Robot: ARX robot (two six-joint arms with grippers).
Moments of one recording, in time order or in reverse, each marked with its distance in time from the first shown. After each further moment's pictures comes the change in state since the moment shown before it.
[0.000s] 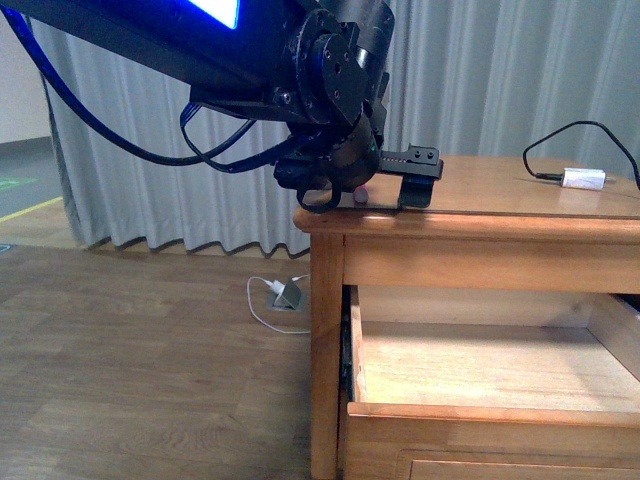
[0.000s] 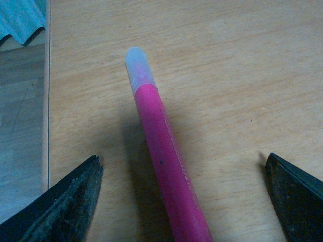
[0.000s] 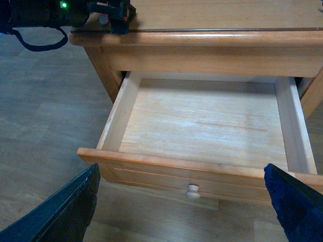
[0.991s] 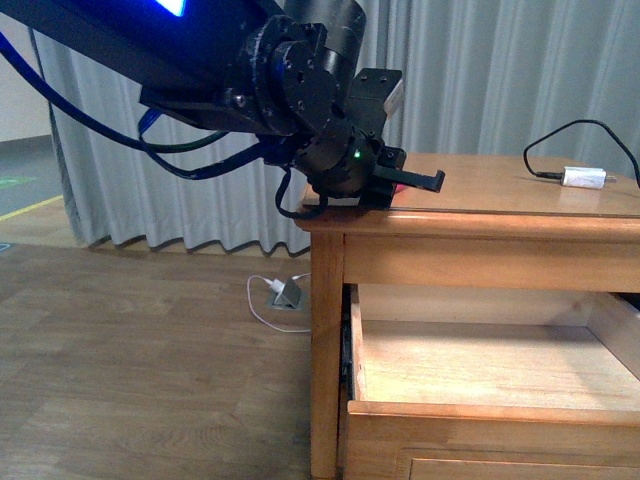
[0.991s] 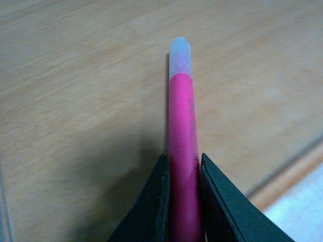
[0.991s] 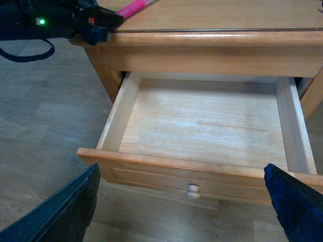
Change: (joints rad) left arm 0.022 -0.149 -0.285 0.183 0.286 0.179; right arm 0.000 0.000 0.000 0.000 0.000 0.000
